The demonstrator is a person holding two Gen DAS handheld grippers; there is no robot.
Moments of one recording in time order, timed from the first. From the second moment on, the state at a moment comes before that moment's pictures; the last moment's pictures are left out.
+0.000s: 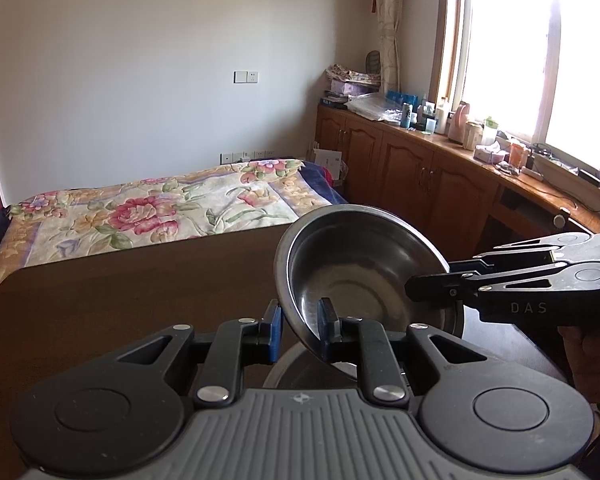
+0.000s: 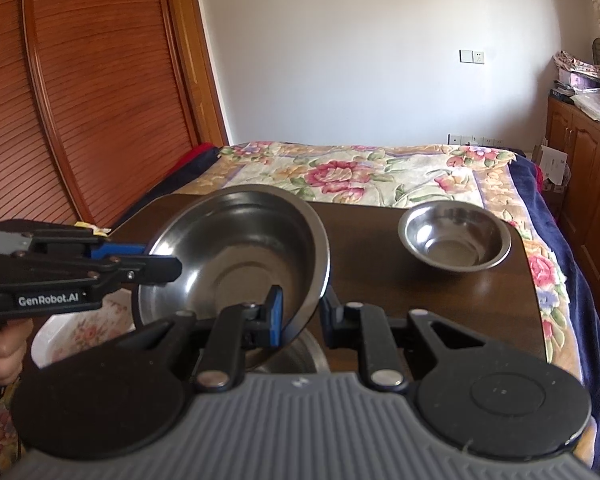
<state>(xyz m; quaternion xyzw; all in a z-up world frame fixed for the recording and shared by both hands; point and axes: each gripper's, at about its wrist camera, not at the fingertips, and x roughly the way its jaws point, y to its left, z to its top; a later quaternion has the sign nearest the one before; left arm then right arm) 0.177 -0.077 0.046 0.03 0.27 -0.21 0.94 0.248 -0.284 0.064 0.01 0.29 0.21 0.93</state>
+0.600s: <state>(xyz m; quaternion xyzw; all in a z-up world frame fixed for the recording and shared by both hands) 0.145 -0.067 0.006 0.01 0.31 -0.21 0.93 0.214 -0.274 0.040 0.00 0.30 0.22 0.93</state>
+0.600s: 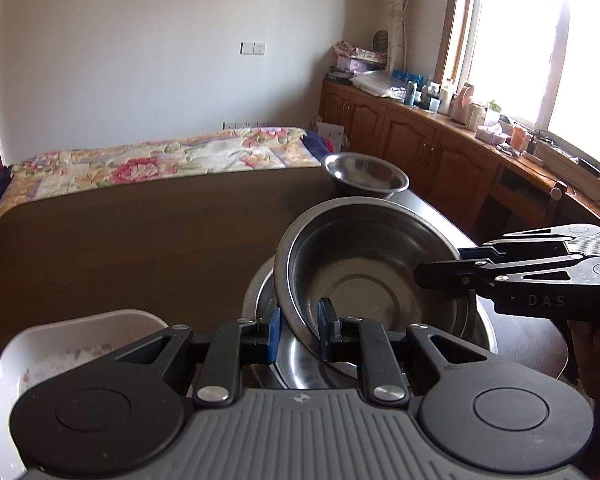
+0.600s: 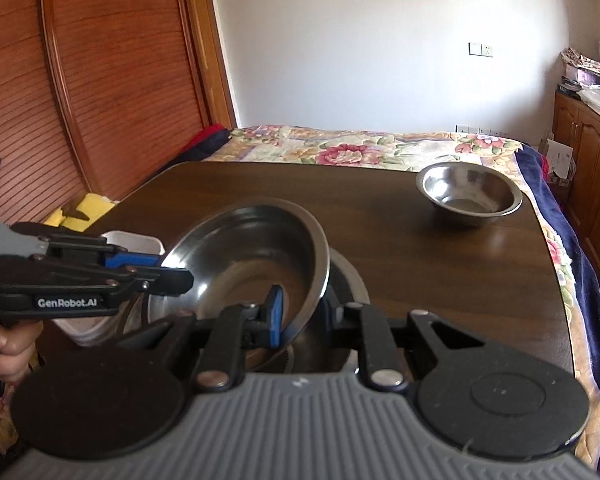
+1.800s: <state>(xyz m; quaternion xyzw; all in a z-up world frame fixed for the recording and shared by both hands) 0.143 -0.071 -0.005 0.03 0.32 -0.21 0.92 0.210 -0.268 0.031 -0.05 0.29 0.20 0.93</state>
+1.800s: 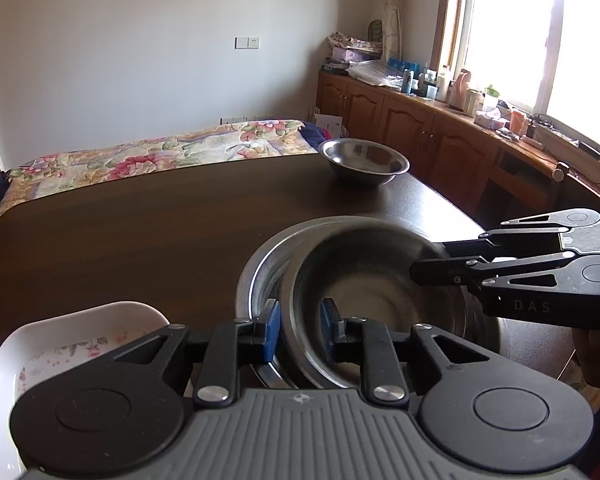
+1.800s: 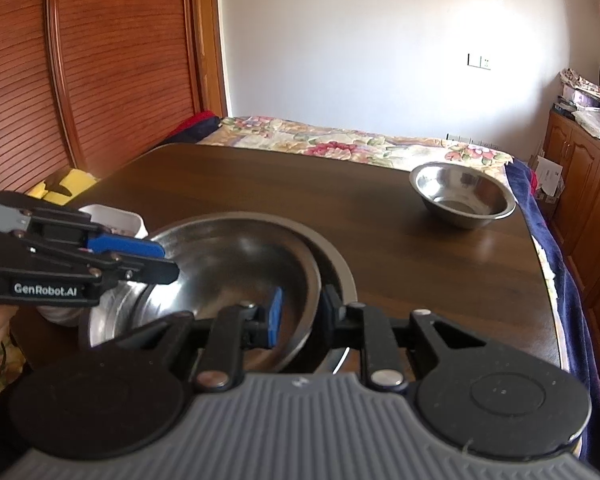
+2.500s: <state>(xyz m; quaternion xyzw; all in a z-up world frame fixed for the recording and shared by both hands) 0.143 -0.067 0.000 0.03 0.30 -0.21 0.93 0.210 -0.286 0.046 -0.04 0.25 0.18 0.95</state>
